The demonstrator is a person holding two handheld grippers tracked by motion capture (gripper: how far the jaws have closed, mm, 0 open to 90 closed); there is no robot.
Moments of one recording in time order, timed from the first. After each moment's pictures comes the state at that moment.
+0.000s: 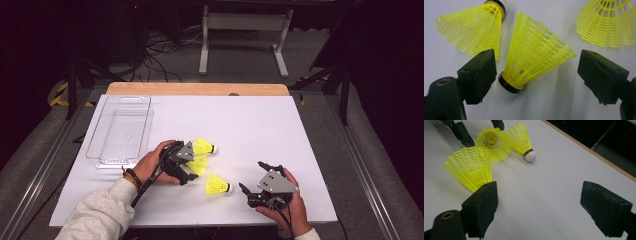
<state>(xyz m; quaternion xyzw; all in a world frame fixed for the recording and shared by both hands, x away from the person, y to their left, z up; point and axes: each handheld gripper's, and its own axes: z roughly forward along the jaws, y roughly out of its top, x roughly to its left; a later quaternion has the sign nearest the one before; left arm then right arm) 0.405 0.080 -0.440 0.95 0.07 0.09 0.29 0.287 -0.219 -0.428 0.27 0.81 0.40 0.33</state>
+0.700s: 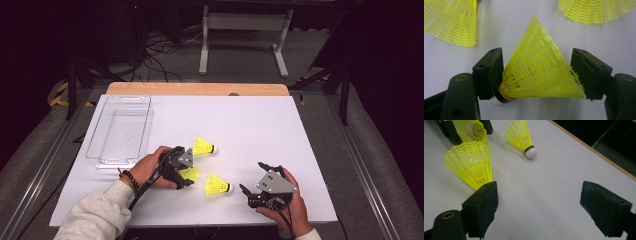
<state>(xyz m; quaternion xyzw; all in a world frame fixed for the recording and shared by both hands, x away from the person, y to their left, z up) 0.395 0.085 -0.441 0.97 0.06 0.06 0.24 0.287 -0.219 -0.428 0.26 0.82 0.38 0.33</state>
